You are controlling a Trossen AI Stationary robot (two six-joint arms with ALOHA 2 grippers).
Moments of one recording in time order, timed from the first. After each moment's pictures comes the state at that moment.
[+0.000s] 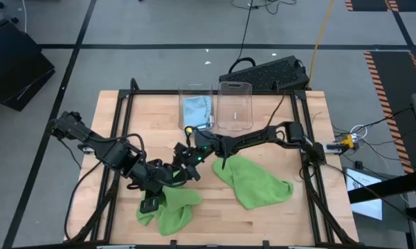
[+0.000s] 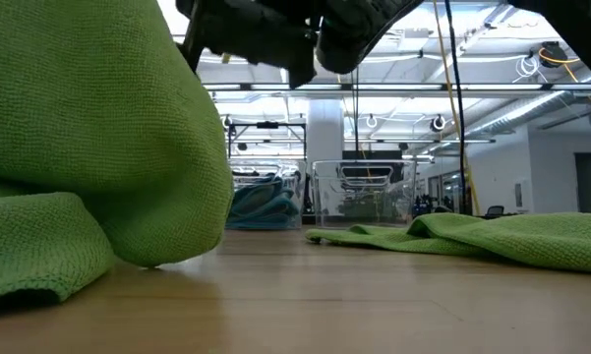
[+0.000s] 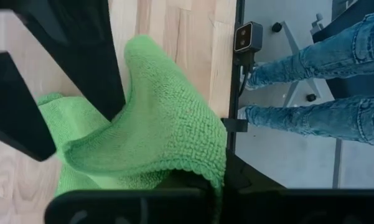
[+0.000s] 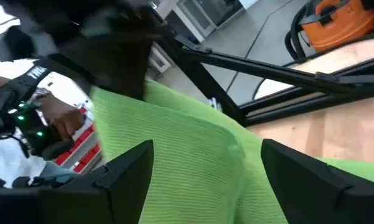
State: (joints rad) left arm -0.51 1.45 1.51 -1.10 0.13 -0.69; right arm 0.03 2.21 1.54 0.65 -0.68 0.72
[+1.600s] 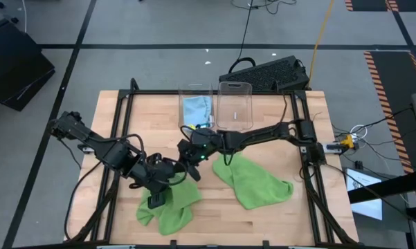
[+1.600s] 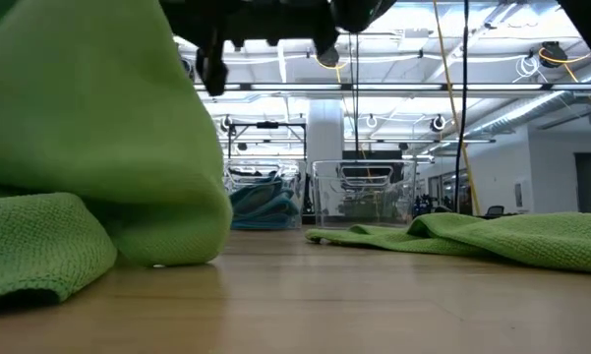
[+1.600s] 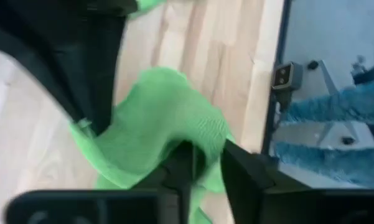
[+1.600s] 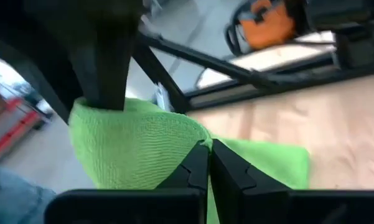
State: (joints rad) left arm -0.52 1.45 1.51 -1.10 -0.07 -0.77; right arm 0.04 2.06 1.55 0.24 -0.49 0.43
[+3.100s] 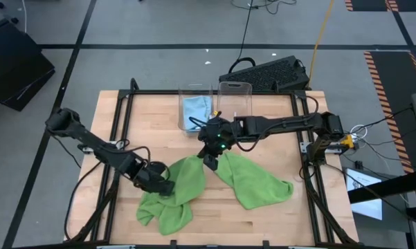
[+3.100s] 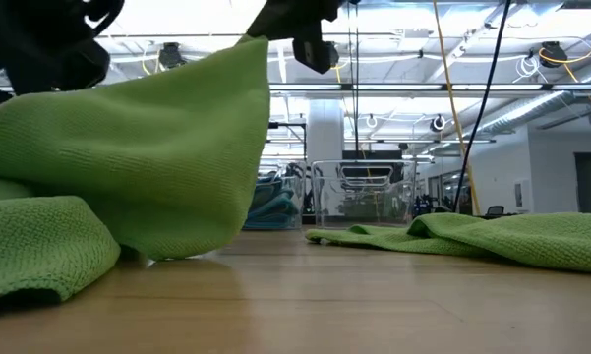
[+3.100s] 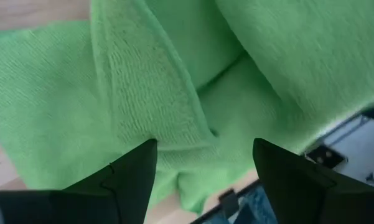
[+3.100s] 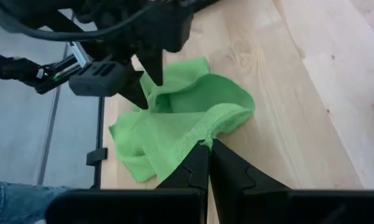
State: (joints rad) left arm -0.51 1.32 0.80 -0.54 0.07 -1.78; right arm 0.01 1.77 1.55 -0.49 -0.24 0.46
